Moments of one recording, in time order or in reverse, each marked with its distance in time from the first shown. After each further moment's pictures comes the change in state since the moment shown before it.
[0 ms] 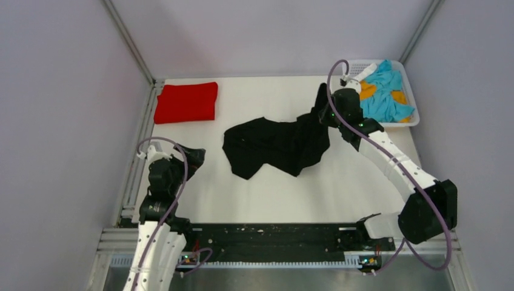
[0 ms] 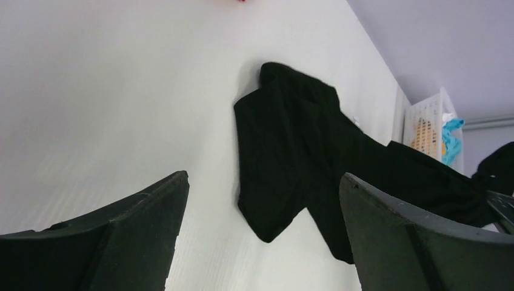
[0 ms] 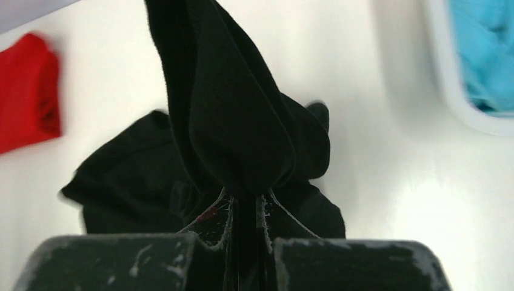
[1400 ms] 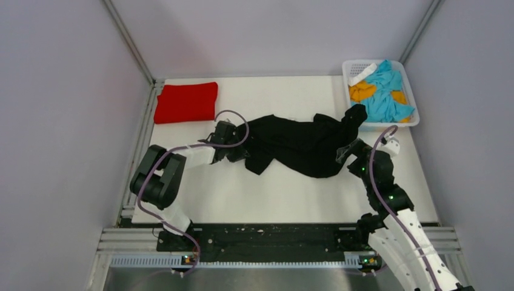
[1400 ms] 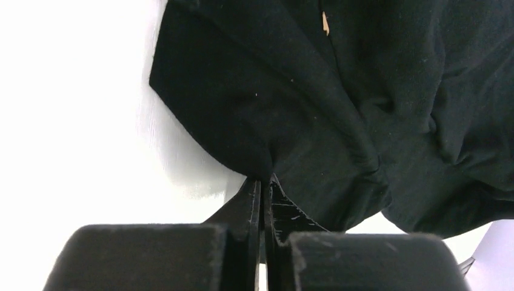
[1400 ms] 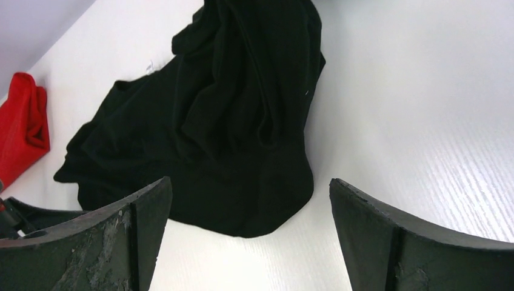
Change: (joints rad) left arm -0.390 1.286 0.404 0.354 0.141 0.001; right arm -0.150 -0.775 -0.658 -0.100 0.103 0.198
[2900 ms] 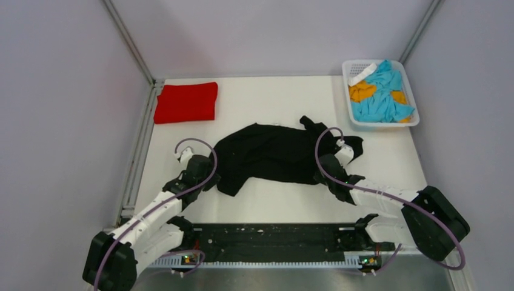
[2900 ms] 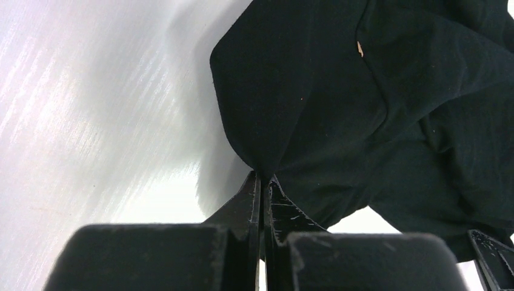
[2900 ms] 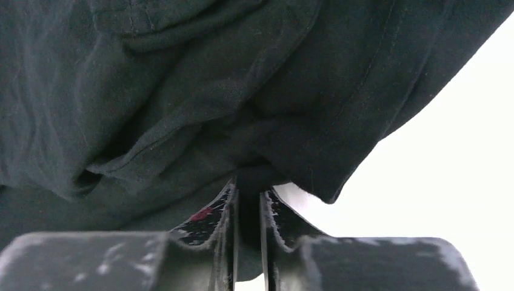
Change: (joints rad) left arm -0.010 -0.811 -0.447 -0.311 -0.368 -0.162; right arm 0.391 0.660 -0.109 0.411 0.185 0.223
